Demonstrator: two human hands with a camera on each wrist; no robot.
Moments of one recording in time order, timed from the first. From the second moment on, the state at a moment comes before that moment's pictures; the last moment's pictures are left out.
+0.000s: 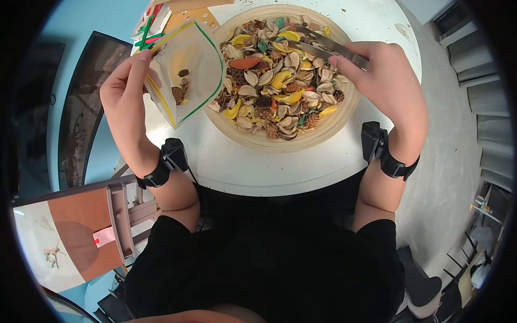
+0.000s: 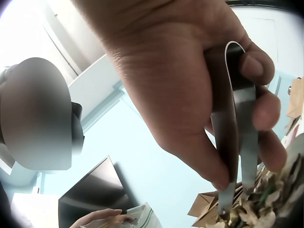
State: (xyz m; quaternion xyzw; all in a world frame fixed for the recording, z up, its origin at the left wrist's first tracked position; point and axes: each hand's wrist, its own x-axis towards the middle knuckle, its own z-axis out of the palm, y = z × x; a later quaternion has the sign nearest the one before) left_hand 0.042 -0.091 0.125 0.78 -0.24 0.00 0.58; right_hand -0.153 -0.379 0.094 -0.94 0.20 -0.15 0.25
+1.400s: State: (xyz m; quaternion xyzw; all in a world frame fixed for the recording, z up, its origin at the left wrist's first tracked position) left_hand 0.041 -0.096 0.124 0.79 -0.24 -0.02 0.56; right_hand -0.131 -0.386 0.073 -0.93 0.24 -0.17 0.22
